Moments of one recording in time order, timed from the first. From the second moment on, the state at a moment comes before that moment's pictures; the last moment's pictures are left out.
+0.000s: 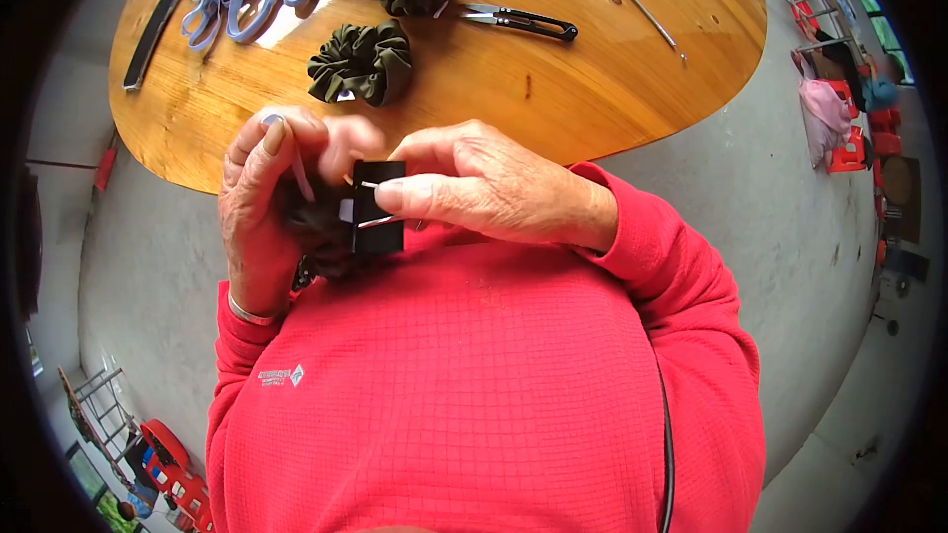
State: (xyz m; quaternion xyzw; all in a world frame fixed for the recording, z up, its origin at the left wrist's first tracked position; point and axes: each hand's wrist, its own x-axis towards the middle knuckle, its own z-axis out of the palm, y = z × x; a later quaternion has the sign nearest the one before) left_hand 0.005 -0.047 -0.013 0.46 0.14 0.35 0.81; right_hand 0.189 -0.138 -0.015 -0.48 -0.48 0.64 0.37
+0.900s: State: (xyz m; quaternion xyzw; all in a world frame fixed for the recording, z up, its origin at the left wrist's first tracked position) left_hand -0.016 -0.061 -0.009 0.64 0.26 0.11 0.71; right_hand 0.189 -0.143 0.002 -0.58 -0.49 0.52 0.39
